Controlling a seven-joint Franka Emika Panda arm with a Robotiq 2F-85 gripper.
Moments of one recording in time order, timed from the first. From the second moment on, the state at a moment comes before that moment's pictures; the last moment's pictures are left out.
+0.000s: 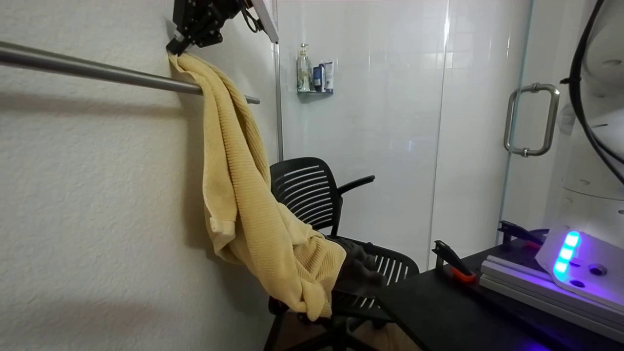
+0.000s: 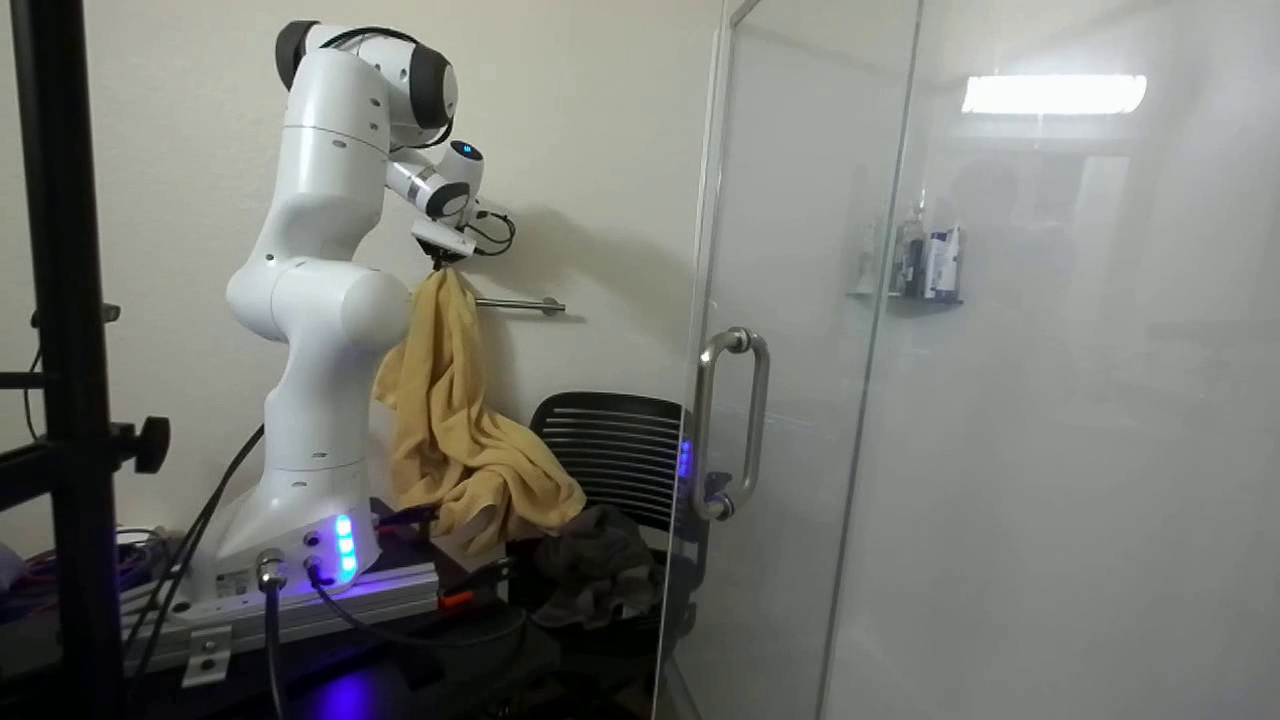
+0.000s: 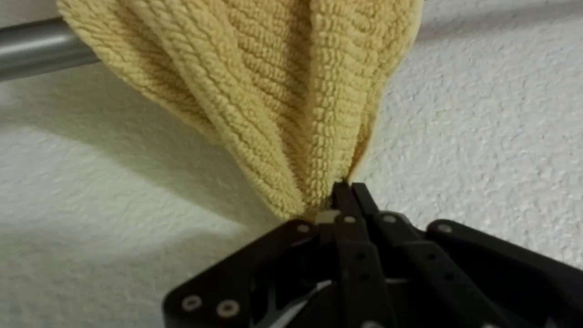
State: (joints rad) arm 0.29 0.12 0.63 -1.91 0.56 2.69 -0.49
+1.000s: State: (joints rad) arm 0.01 0.19 0.47 -2.06 1.04 2.14 -1.02
